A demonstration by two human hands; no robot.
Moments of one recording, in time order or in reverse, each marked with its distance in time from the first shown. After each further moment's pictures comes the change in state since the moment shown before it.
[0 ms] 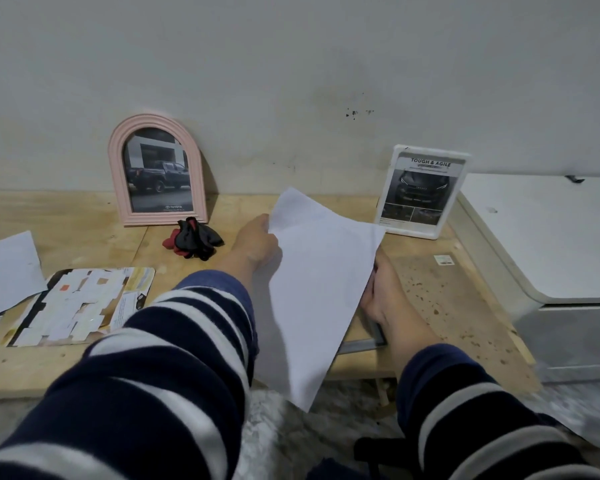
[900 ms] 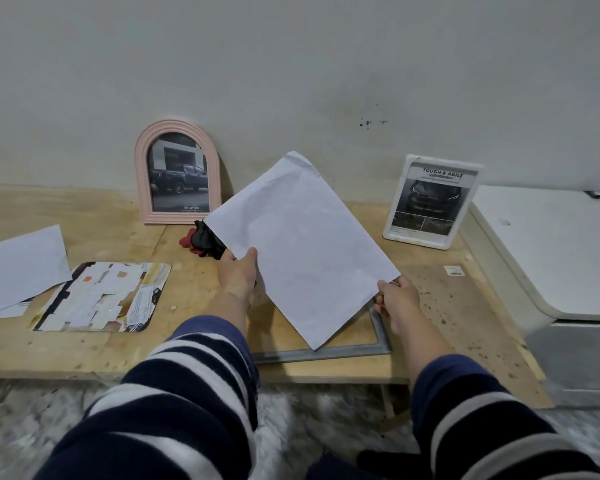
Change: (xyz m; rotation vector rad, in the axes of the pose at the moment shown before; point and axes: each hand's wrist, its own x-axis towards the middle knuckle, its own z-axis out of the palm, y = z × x) left_hand -0.028 -0.051 0.009 -0.770 0.417 -0.397; right_hand 0.003 0.005 -0.027 -0.379 0.312 -0.095
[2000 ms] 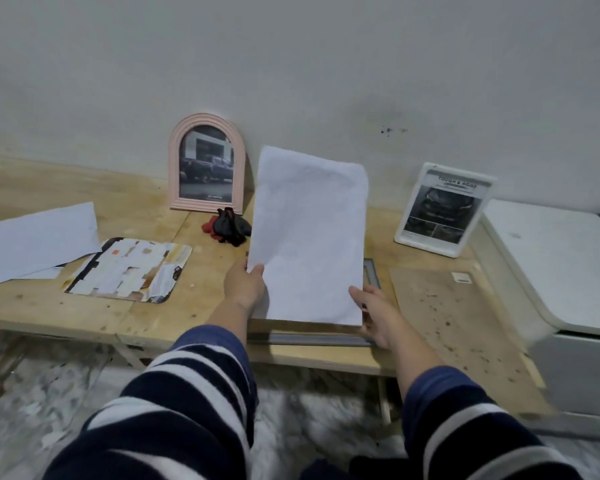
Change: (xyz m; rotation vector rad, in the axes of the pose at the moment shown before) left_hand -0.046 -0.019 -0.046 0.400 -0.037 0.144; right_hand -0.054 0.023 0.014 -0.051 -0.375 0.111
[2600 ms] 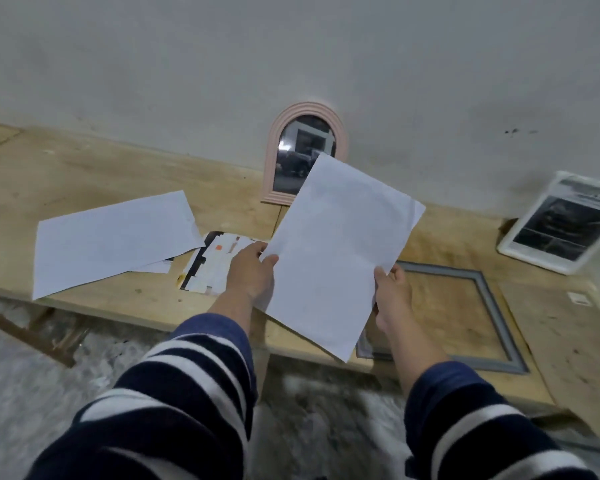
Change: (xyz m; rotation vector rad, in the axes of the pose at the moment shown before) left_hand 0.115 -0.055 -0.200 0.298 -0.062 0.114; right_hand 0.025 0.017 0.237 0.151 0.242 -0.249
